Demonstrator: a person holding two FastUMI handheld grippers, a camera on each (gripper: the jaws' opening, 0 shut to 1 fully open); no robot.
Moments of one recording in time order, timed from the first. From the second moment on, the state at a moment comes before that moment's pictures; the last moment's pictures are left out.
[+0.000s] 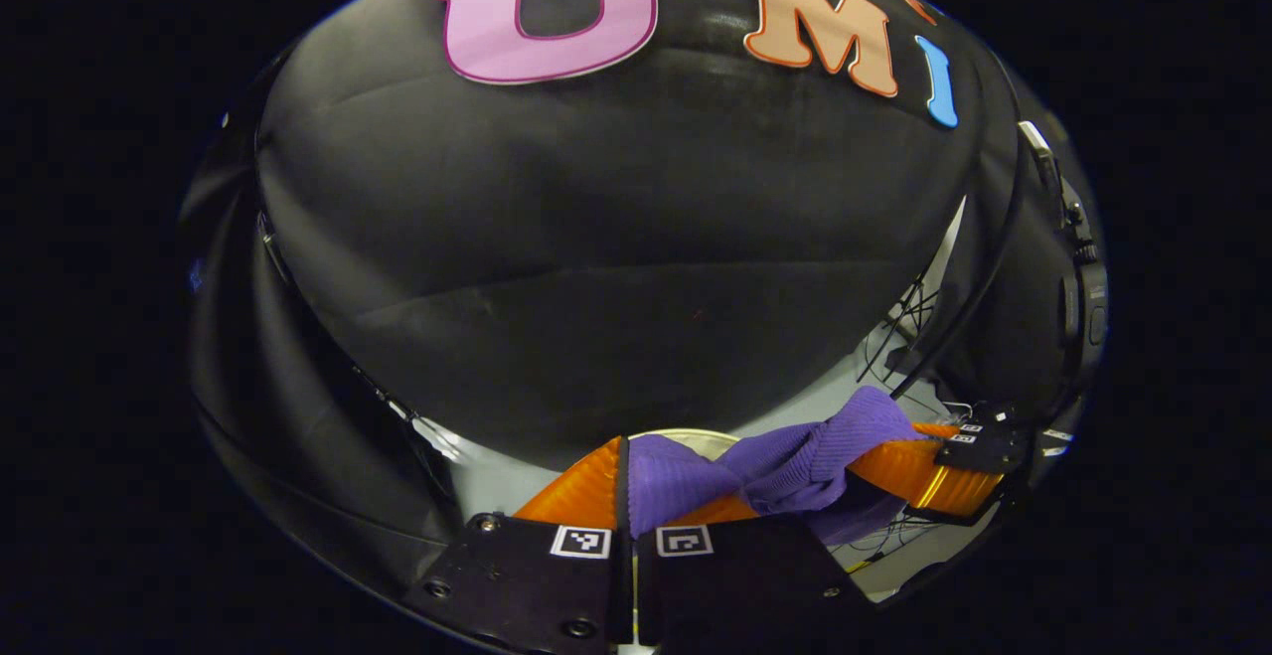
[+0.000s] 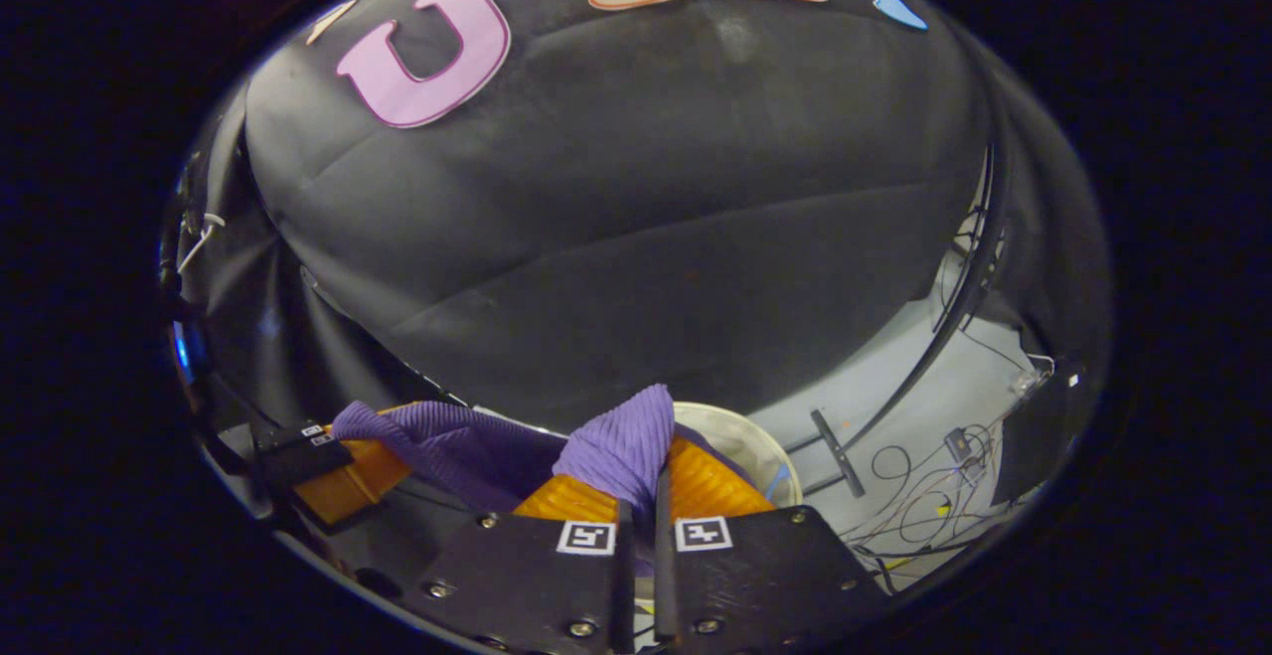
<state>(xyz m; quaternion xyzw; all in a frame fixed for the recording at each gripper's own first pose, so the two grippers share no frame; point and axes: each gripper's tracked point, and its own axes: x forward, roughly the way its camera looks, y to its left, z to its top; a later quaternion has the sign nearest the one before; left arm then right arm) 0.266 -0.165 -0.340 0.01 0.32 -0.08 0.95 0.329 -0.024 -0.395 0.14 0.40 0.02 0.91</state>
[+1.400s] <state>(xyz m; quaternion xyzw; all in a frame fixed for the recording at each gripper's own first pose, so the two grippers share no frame) 0.083 -0.081 -0.078 0.02 0.15 -0.14 0.98 0.131 0.024 -0.070 0.09 0.18 -0.06 0.98</state>
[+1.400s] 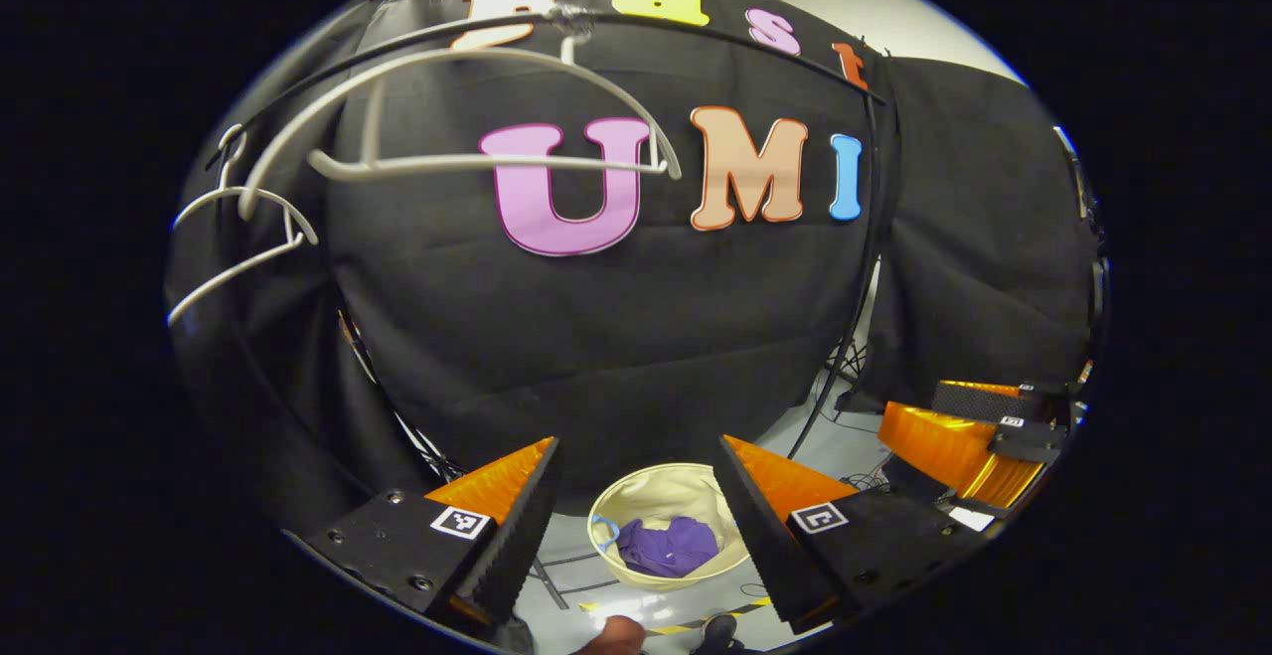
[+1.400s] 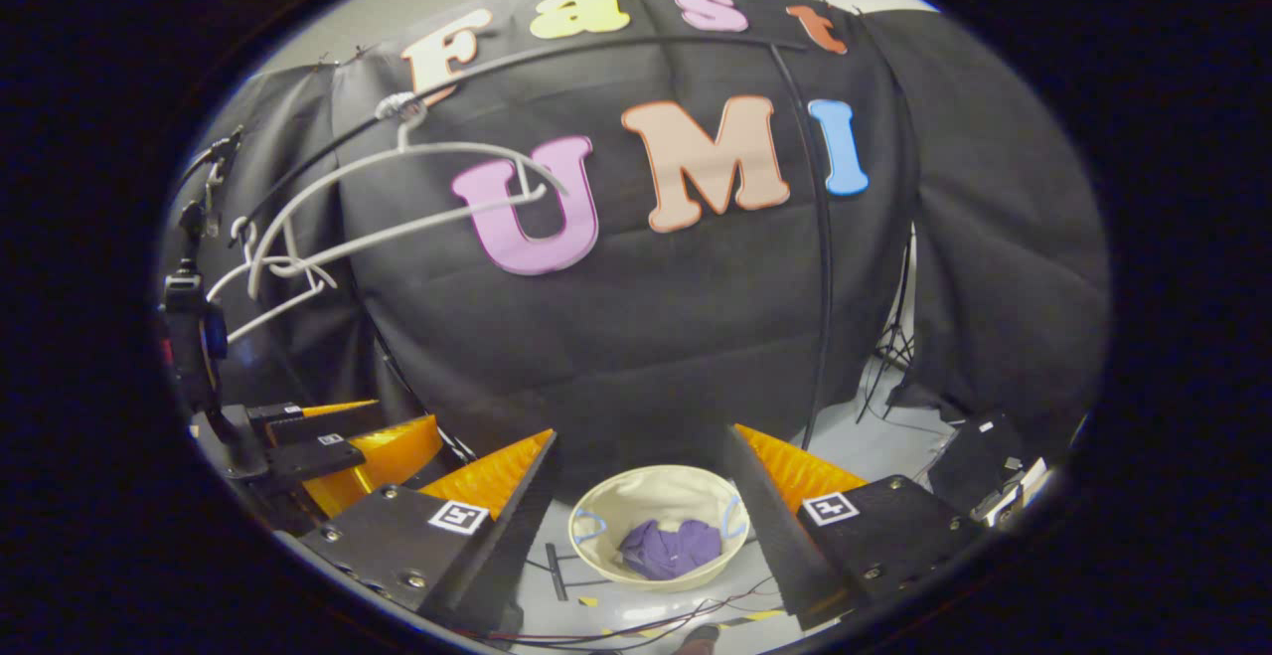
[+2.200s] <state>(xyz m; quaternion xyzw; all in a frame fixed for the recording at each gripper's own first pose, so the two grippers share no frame) 0.002 -0.042 0.032 0.04 0.04 -0.15 0.99 0.036 0.028 0.051 0.12 0.06 -0.06 0.99</state>
